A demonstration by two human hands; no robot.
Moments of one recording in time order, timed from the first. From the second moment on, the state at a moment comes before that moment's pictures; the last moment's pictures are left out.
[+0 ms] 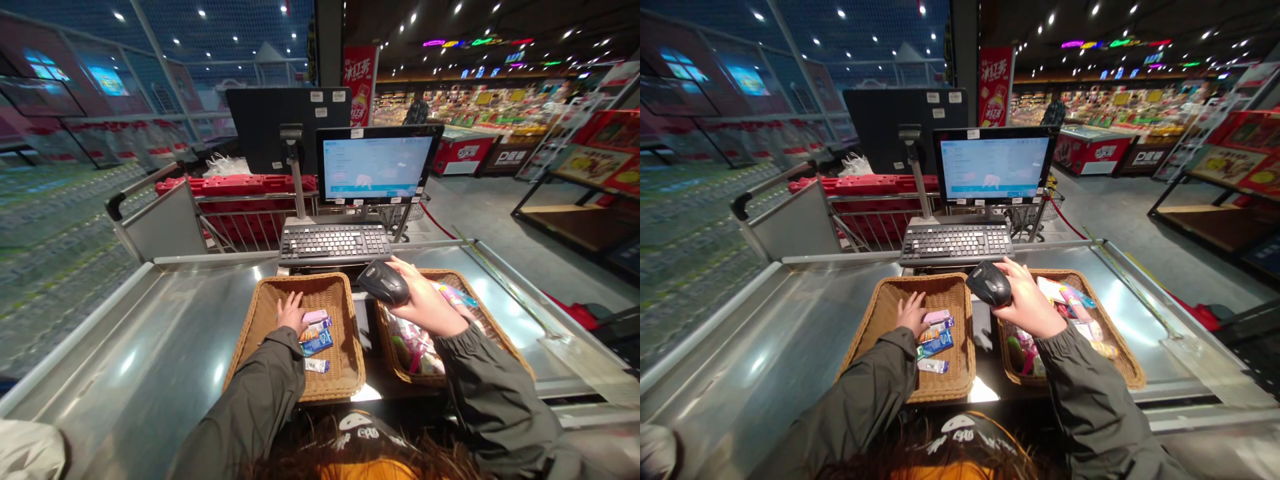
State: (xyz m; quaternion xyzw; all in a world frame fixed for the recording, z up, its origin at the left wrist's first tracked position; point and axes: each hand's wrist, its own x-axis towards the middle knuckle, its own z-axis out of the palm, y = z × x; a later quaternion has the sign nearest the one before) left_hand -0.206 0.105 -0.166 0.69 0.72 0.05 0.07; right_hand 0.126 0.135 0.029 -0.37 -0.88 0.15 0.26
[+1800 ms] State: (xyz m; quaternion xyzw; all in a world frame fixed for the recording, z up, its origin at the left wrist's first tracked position) left_hand 0.071 0.115 -0.077 0.81 0.58 0.04 0.08; right_hand 0.278 0.135 0.030 -0.45 -0.83 0.10 0.31
